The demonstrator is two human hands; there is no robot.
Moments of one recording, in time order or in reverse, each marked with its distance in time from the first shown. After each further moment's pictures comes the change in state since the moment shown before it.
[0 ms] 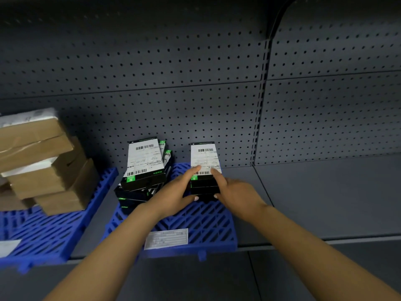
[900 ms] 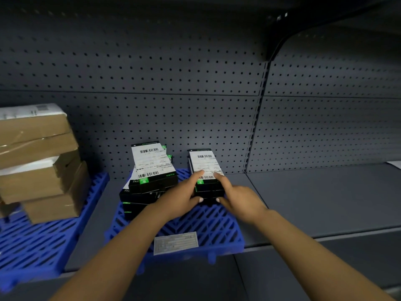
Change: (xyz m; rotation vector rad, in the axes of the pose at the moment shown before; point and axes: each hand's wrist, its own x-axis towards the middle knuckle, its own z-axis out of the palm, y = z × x) left_hand -0.001 -0.003 -0.006 0.002 -0.015 0.058; right_hand -0.003 -0.023 -0.017 0.121 -0.045 0.162
